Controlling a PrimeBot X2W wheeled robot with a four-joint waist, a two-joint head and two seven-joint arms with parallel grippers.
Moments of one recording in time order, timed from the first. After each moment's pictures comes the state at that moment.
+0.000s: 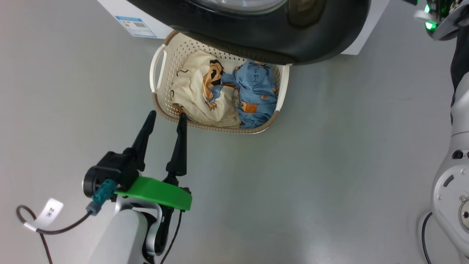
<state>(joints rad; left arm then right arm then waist) -0.39 0.02 -0.31 0.20 -0.34 0.05 -0.26 -1.36 -0.09 -0.49 0.76 0.76 0.13 1.23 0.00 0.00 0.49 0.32</state>
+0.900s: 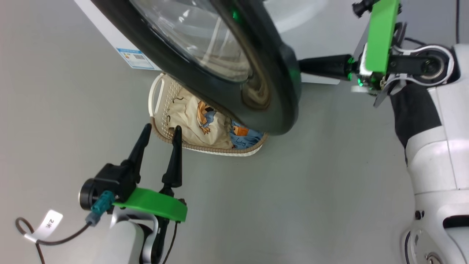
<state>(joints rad) -0.34 0.02 -0.28 0.20 -0.31 0.03 -0.26 -1.08 -0.09 -0.08 0.62 1.11 0.13 1.28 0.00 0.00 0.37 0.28</state>
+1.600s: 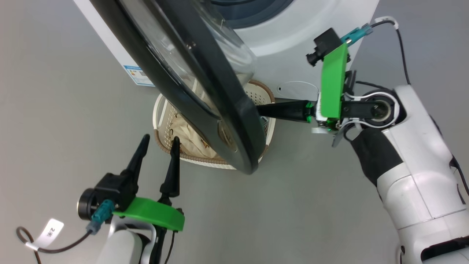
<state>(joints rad) -0.30 0.02 -0.26 0.21 -0.28 0.01 -0.26 -0.94 -0.09 0.22 0.60 1.33 0.13 1.12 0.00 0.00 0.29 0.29</state>
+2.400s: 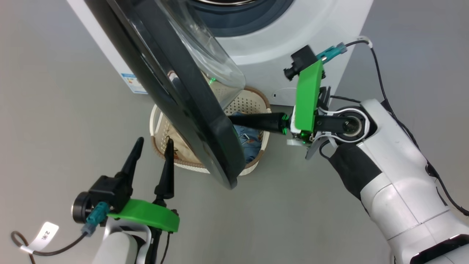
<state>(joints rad) -0.28 0.02 -0.24 0.21 -0.27 0.00 -0.26 -0.94 -0.08 0.42 0.66 1.48 0.13 0.94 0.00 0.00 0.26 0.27</state>
